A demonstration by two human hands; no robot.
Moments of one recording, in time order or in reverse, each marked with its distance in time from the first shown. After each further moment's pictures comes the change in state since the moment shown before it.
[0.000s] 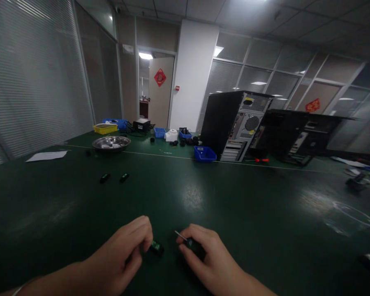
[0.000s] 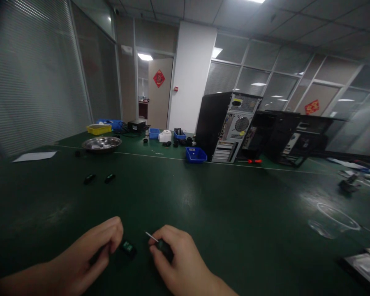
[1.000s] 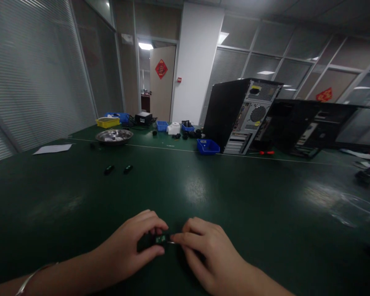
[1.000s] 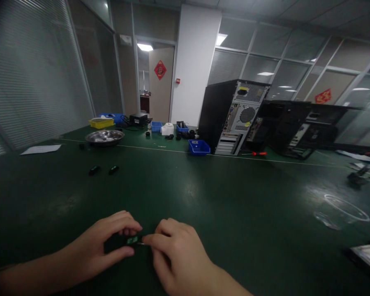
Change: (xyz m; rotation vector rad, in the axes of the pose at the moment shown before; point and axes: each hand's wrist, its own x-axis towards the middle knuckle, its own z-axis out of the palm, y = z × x) left_hand 0.007 0.006 0.009 -0.124 -0.109 -0.228; right_hand -0.005 -0.020 -0.004 -0.283 -0.177 -0.123
